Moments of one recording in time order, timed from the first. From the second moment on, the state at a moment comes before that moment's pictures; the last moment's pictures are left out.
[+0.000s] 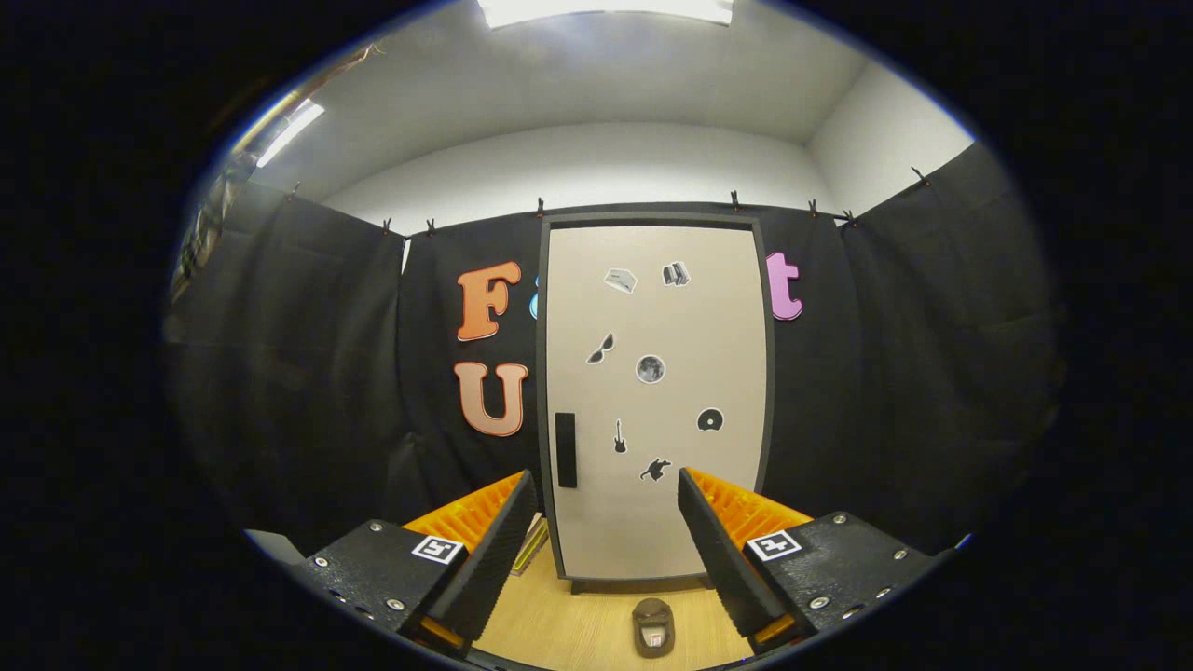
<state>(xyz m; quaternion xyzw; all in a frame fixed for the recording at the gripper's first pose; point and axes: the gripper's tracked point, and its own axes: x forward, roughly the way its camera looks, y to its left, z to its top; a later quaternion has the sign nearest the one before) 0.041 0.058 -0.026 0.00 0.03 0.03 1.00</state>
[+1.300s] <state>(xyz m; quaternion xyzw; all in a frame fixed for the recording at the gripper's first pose) 0.207 0.109 -0.084 0.01 0.04 0.03 1.00</state>
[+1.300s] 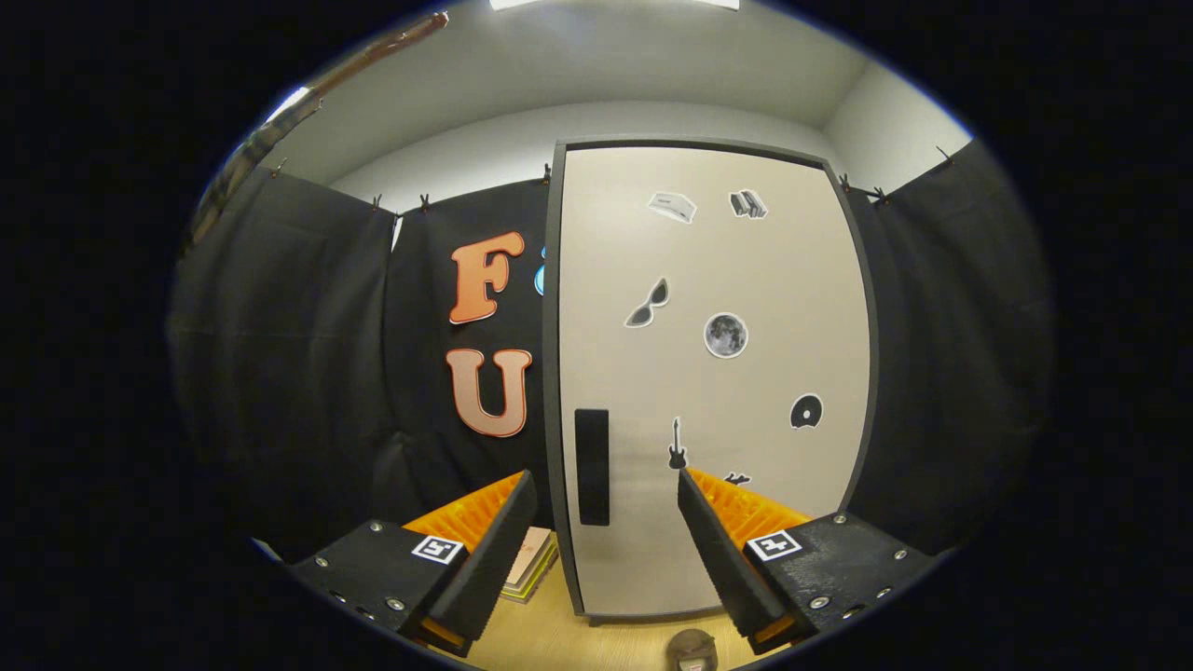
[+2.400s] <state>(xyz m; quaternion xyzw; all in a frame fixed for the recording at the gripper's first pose) 0.317 0.136 -0.138 0.00 0.05 0.05 1.00</state>
